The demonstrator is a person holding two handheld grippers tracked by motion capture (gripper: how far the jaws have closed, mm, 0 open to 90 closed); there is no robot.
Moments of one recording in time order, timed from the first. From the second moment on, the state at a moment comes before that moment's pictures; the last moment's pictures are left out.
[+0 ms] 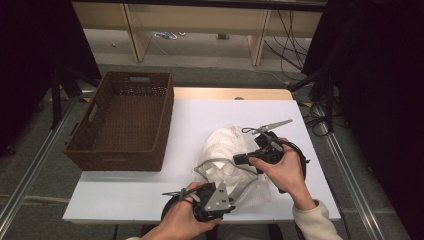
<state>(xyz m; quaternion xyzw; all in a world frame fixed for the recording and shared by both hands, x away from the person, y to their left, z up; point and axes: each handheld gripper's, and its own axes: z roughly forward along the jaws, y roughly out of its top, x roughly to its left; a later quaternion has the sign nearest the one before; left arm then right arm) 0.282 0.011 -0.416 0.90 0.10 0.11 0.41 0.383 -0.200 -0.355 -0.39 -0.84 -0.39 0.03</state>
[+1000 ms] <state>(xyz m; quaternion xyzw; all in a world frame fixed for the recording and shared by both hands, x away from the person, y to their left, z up) 0.335 -0.007 -0.443 0.90 0.10 0.19 0.37 0.383 -0.197 -0.356 -0.38 -0.84 -0.38 0.03</state>
